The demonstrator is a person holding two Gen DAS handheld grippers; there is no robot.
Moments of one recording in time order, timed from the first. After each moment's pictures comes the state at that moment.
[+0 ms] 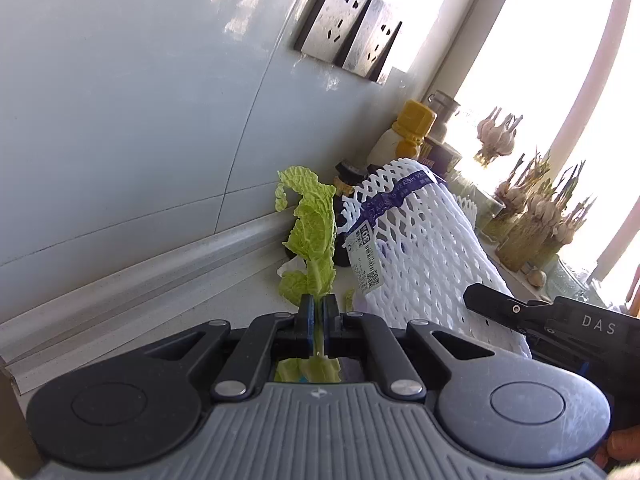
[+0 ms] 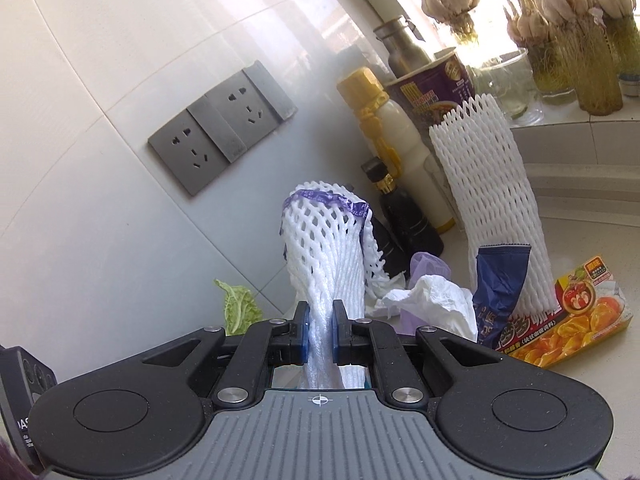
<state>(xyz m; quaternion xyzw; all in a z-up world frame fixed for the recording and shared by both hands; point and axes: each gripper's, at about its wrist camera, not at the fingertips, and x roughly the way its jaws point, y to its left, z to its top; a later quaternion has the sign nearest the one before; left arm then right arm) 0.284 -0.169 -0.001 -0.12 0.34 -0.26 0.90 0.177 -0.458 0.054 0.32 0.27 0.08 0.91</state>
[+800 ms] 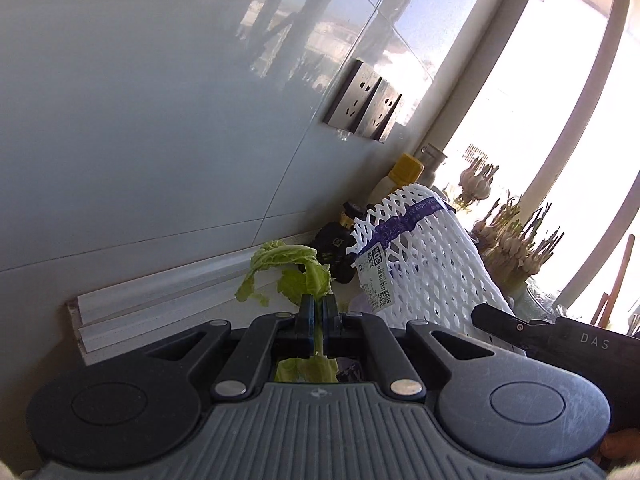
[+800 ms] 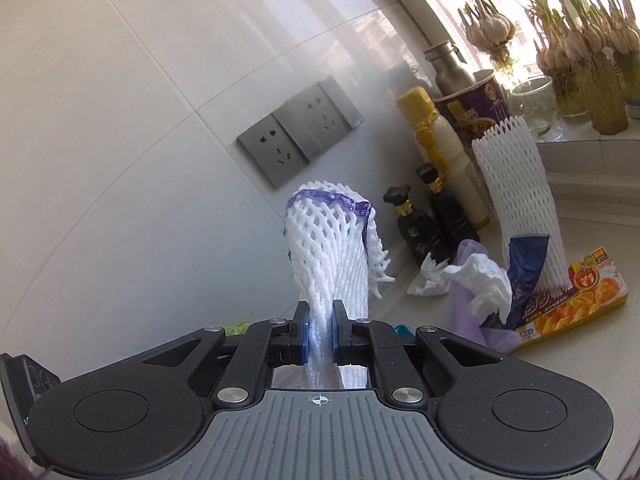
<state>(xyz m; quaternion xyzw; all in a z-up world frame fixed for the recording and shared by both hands) 0.216 -0.098 0.035 -0.16 0.30 -0.24 0.91 0.110 -0.428 0.101 0.31 0.26 0.13 0.90</state>
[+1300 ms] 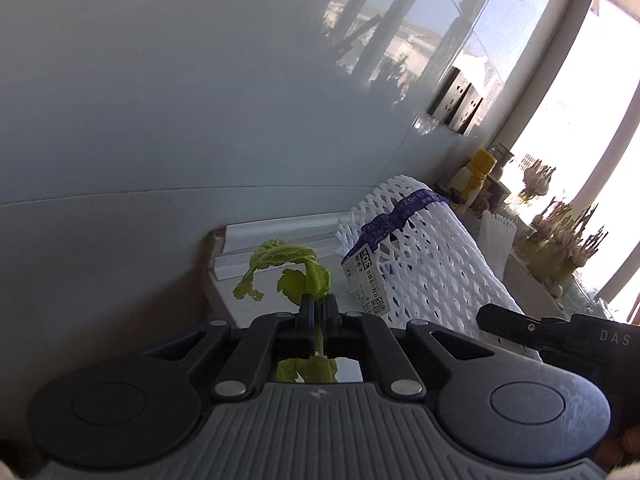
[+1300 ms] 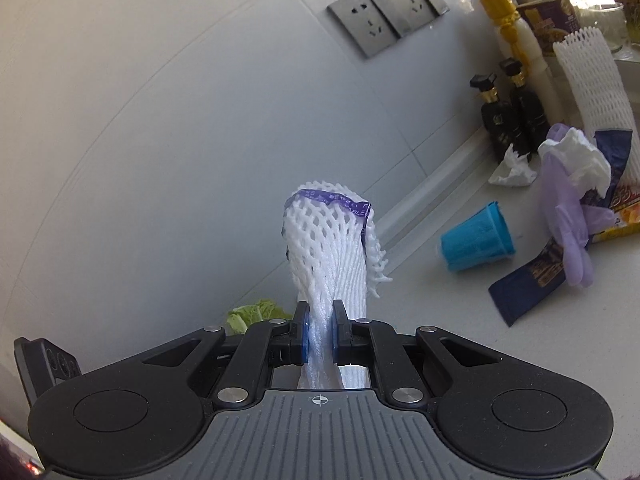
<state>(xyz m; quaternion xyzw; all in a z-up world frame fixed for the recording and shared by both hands) 0.164 -0.014 0.005 -0.17 0.33 -0.15 0.91 0.078 -0.333 0.082 0.28 0.35 0.23 0.86</state>
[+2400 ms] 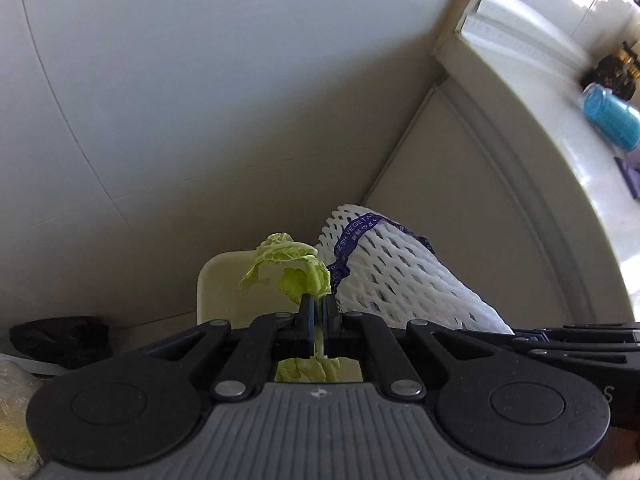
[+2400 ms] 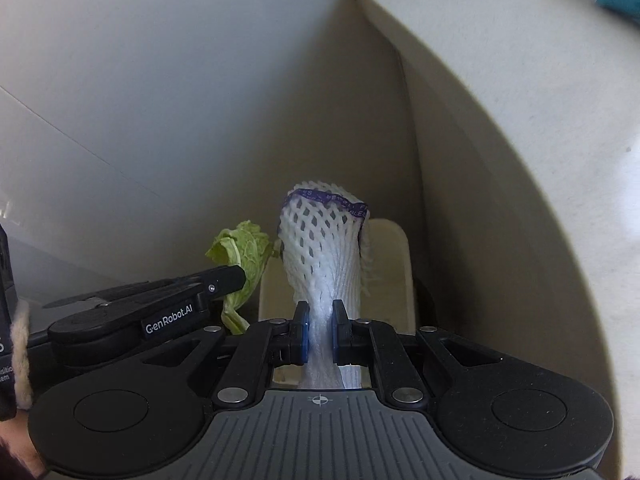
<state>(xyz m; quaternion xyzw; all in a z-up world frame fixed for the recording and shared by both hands) 0.145 0.056 -0.177 -0.11 0.53 0.00 0.84 0.056 -0.139 -0.097 0.06 0.61 0.25 0.75</state>
